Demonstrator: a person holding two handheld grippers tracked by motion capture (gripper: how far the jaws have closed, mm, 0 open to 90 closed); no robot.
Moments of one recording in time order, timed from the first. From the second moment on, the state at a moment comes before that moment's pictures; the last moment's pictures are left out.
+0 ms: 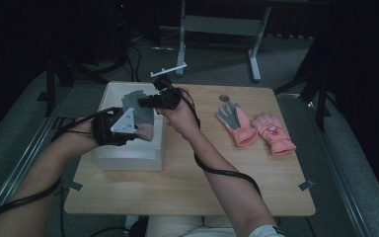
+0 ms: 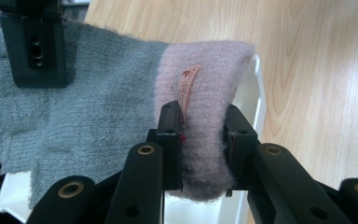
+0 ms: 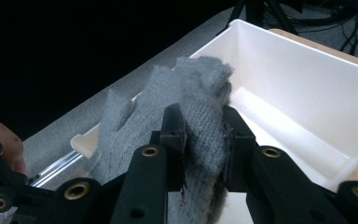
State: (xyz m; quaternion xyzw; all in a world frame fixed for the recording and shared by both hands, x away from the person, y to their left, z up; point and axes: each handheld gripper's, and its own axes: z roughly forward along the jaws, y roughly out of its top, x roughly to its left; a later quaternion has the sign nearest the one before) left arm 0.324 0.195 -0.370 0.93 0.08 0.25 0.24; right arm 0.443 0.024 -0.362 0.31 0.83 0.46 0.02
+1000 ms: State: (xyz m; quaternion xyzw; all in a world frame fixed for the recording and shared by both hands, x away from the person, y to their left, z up) left arm 0.384 0.181 -0.462 0.96 0.04 0.21 0.16; right arm 0.489 0.065 -0.440 0.36 0.87 0.33 0.05
